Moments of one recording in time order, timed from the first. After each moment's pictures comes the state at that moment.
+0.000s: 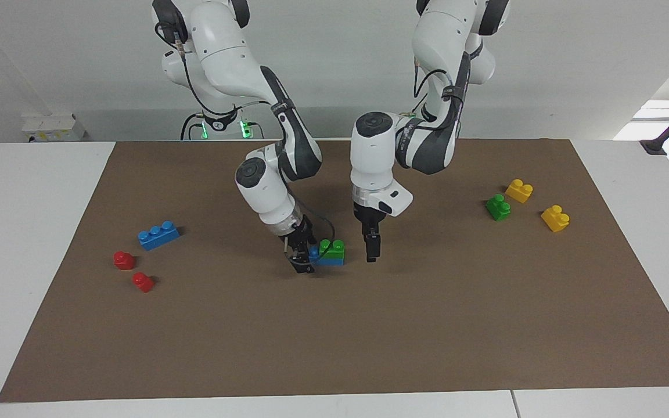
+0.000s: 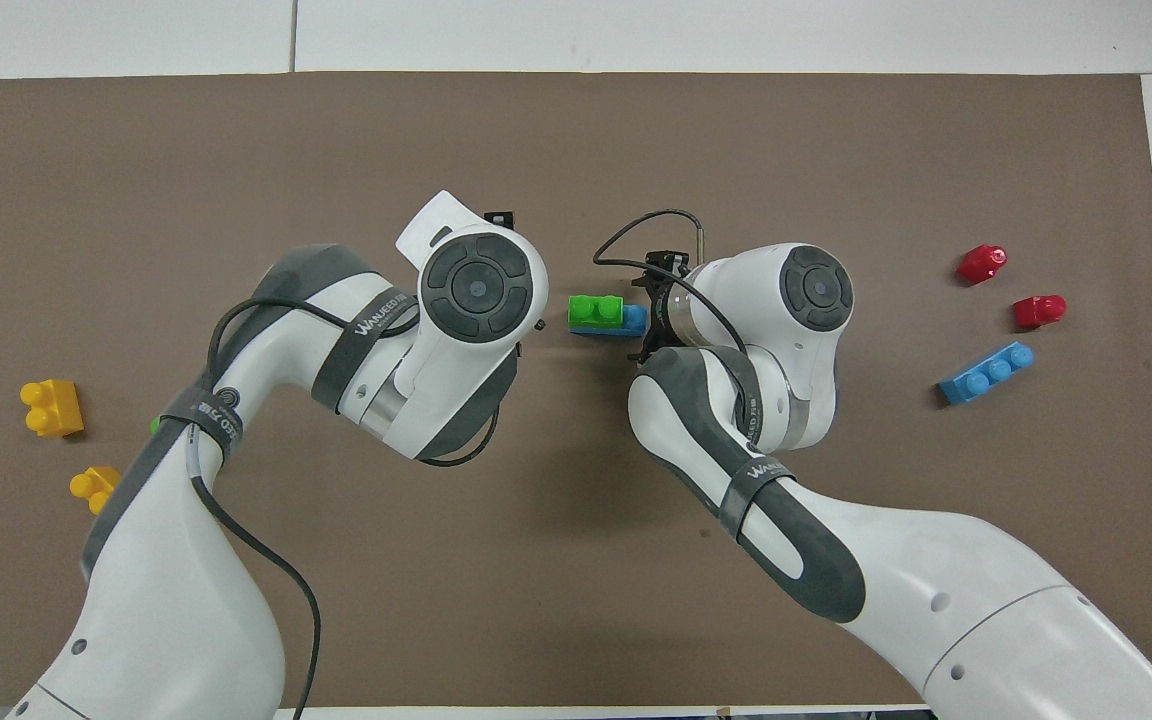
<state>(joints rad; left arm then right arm) -0.57 0.36 -0.02 -1.72 0.21 2.26 -2.24 0.46 0.46 -0.02 -1.89 0.48 2.55 1.71</state>
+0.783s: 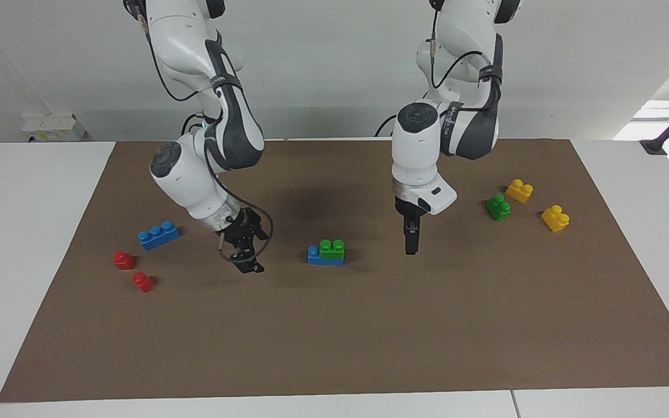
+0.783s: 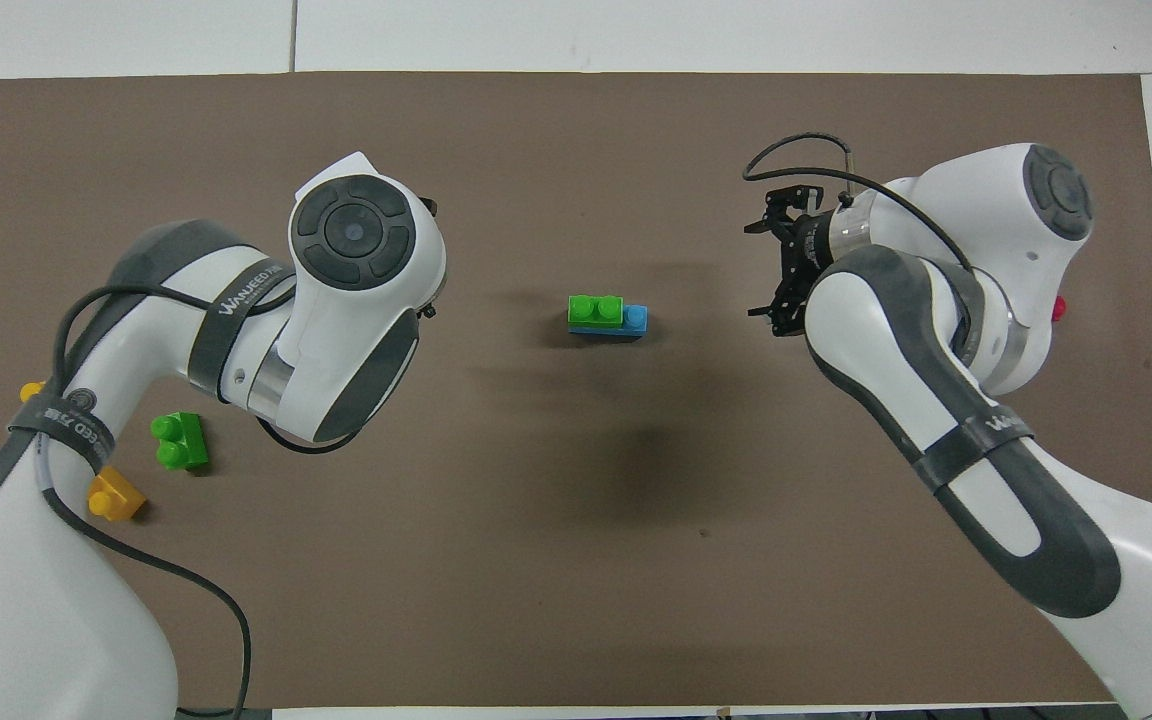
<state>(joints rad) -0.45 0.28 -0.02 -1.74 0.21 2.11 -1.88 0.20 0.29 -0.02 -1.84 0.46 2.23 1.36</state>
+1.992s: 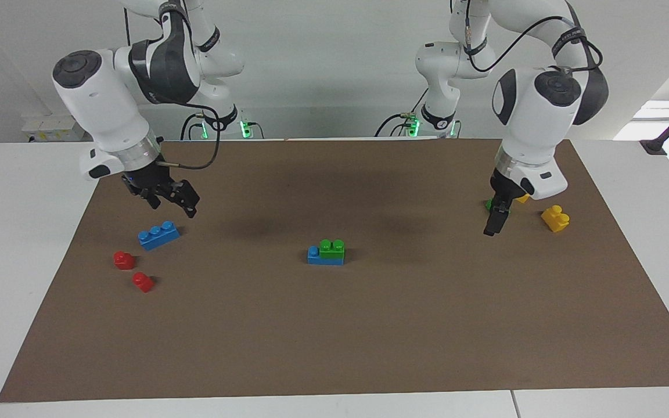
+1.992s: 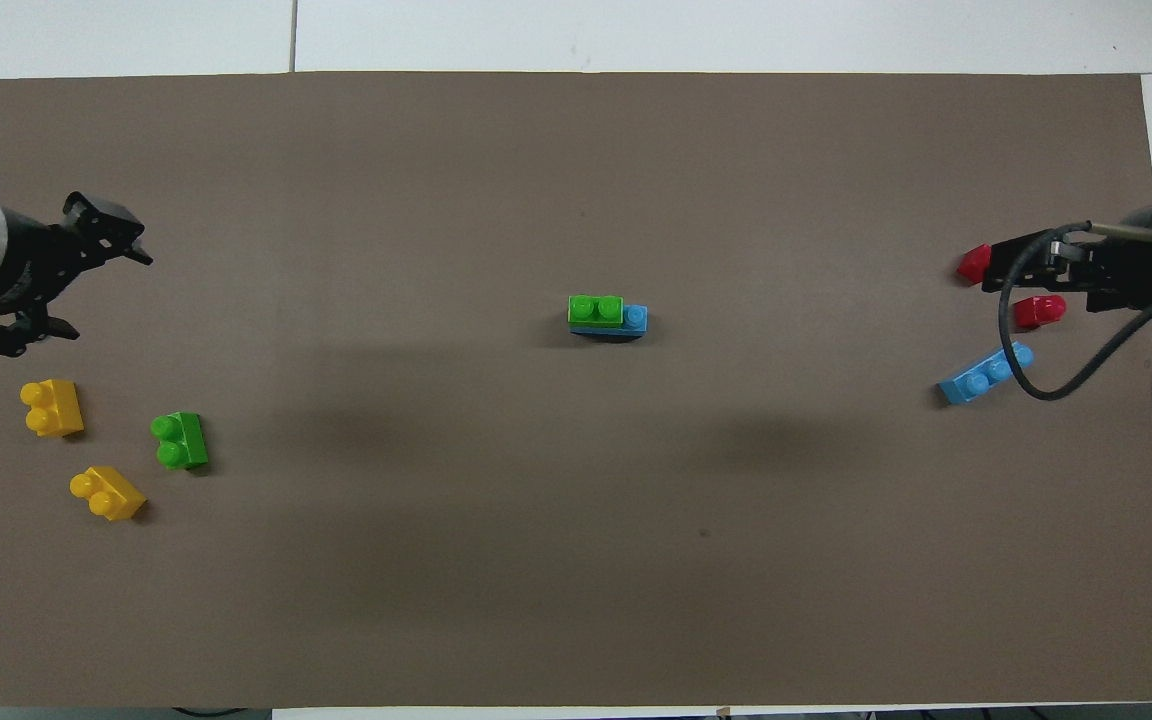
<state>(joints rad) 0.01 0.05 -0.02 -1.75 0.00 1.83 -0.71 0.03 -0.05 -0.02 -1.75 0.04 1.76 0.20</state>
